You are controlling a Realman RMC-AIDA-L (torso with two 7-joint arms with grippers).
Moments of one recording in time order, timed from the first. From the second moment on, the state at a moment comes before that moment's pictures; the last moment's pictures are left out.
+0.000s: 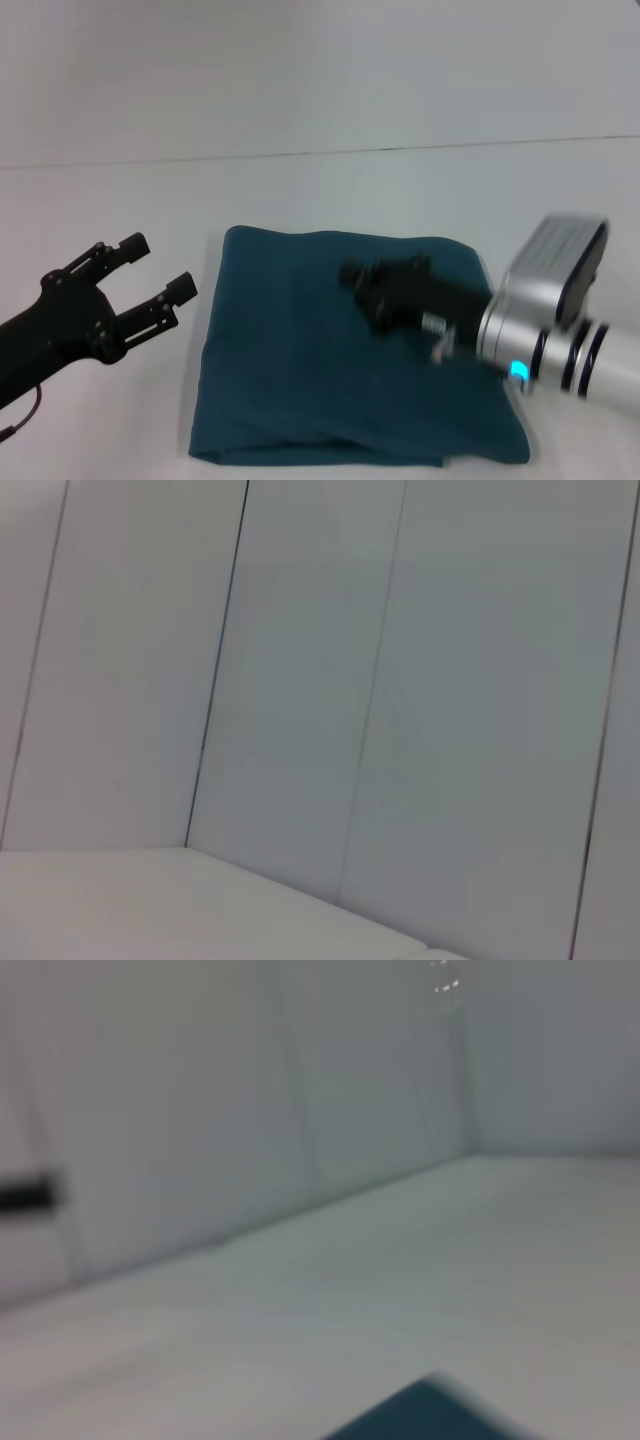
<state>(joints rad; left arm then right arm) -0.21 -2.16 0.90 0.77 1.44 1.51 -1.20 0.65 2.11 -1.36 -0.13 -0.92 -1.05 0.79</state>
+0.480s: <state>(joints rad) -0.20 -2.17 0.84 0.76 1.43 1.53 -1.15 0.68 2.12 -1.44 -0.03 -1.00 -1.08 0.69</state>
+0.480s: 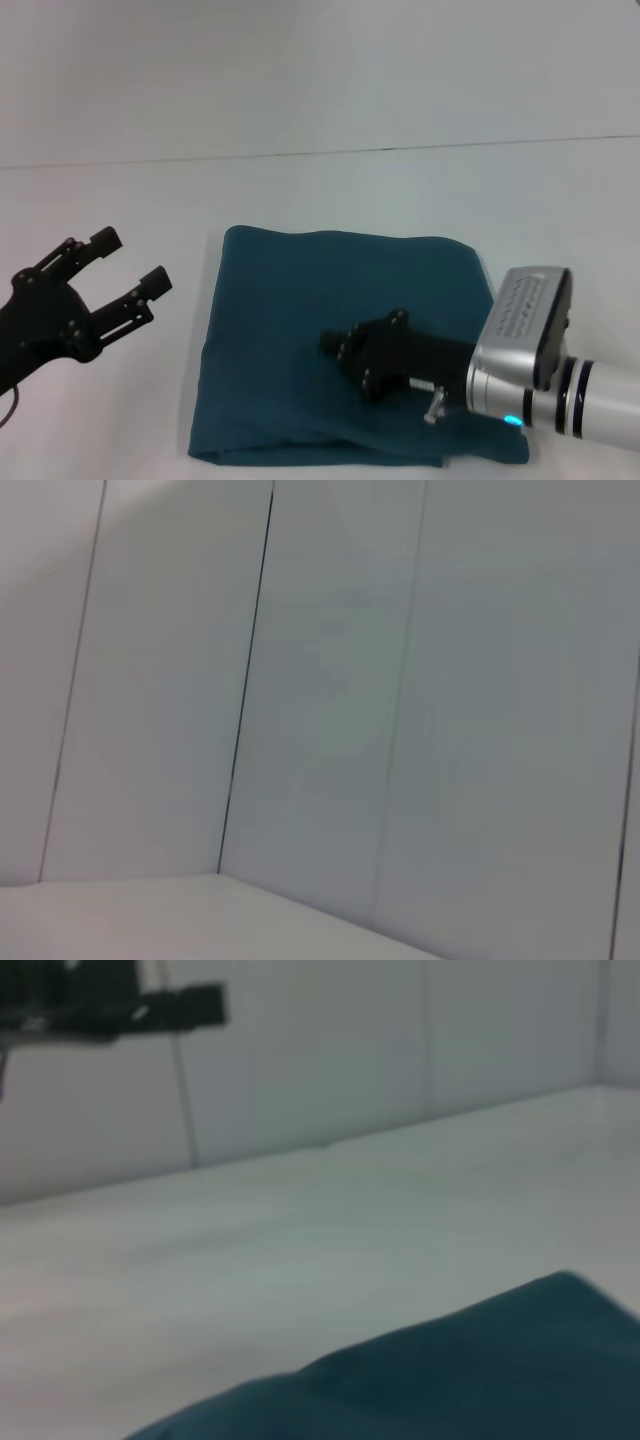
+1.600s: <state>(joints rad) -0.33 -2.16 0.94 0.65 1.49 1.25 -1.04 0.52 2.09 -1.15 -0.22 -0.75 -1.13 0.92</state>
